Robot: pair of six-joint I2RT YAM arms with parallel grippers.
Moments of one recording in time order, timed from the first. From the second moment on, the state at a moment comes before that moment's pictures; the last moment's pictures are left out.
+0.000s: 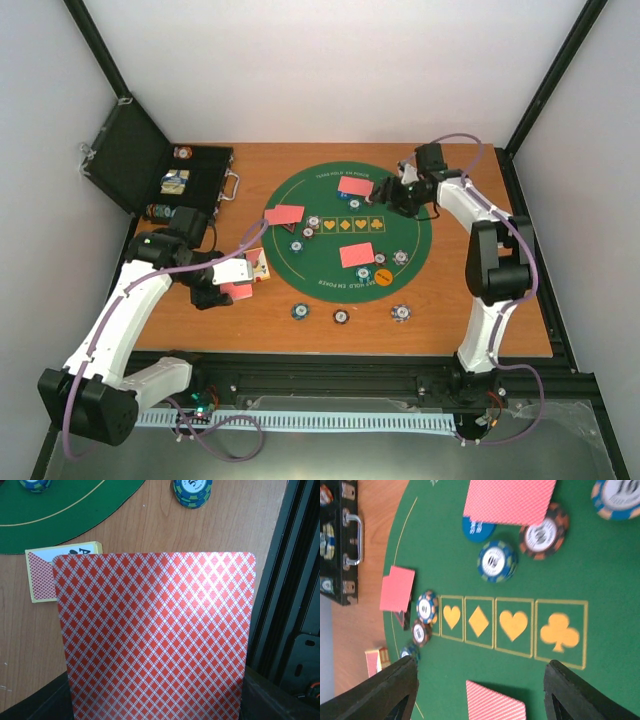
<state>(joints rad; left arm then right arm) -0.22 1.07 1.04 -1.30 0.26 1.10 0.15 2.00 1.56 -0.59 -0.58 0.44</state>
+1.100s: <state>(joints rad) -0.22 1.04 1.03 -1.33 0.27 1.10 0.95 1.69 0.98 0.34 -0.64 1.03</state>
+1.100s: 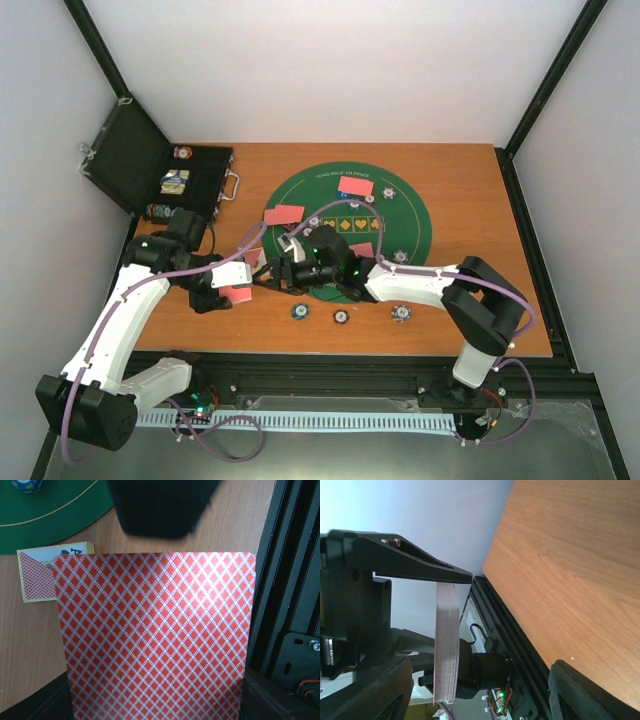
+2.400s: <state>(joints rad) -0.22 1.05 1.04 -1.34 0.25 1.10 1.01 1.91 1.03 0.61 -0.67 1.16</state>
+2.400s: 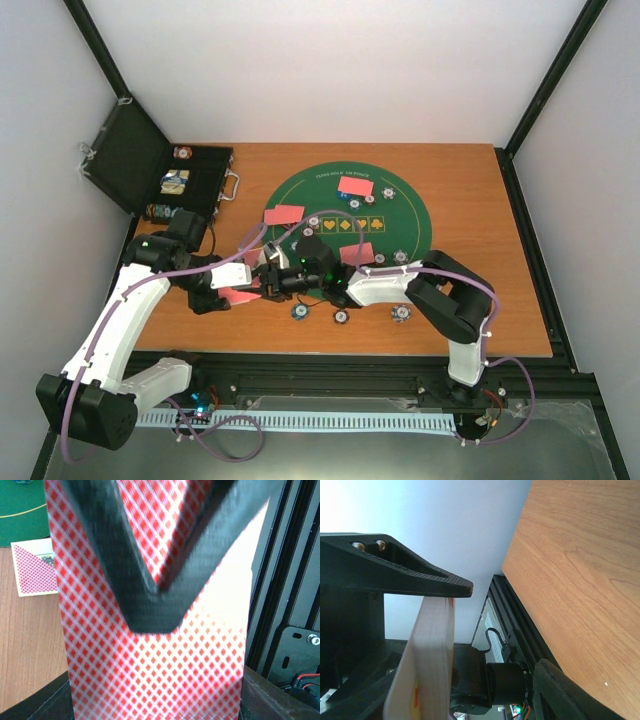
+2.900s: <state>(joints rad) -0.22 1.05 1.04 -1.34 0.25 1.10 0.97 1.76 0.98 0.49 -0.64 1.12</state>
